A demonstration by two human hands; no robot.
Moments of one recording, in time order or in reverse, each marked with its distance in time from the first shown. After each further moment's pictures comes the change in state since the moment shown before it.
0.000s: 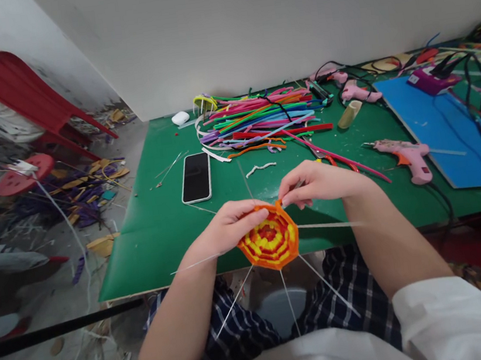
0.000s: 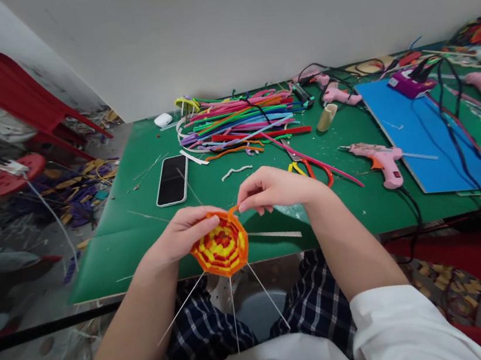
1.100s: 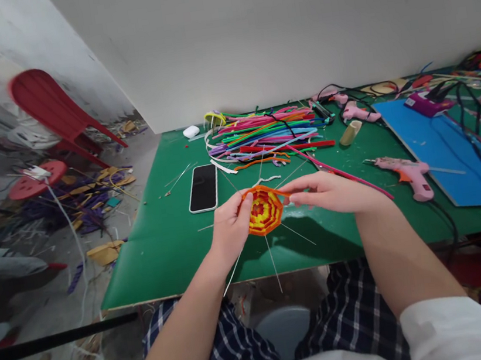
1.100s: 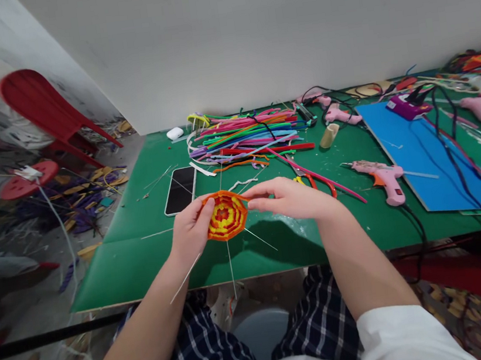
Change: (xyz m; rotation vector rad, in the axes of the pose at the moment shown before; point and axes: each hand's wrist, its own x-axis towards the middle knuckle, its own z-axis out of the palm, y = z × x) left_hand 0.011 -0.006 0.007 0.213 0.562 0.138; right_hand -0.009 -0.010 0.002 -0.190 0.199 -0.057
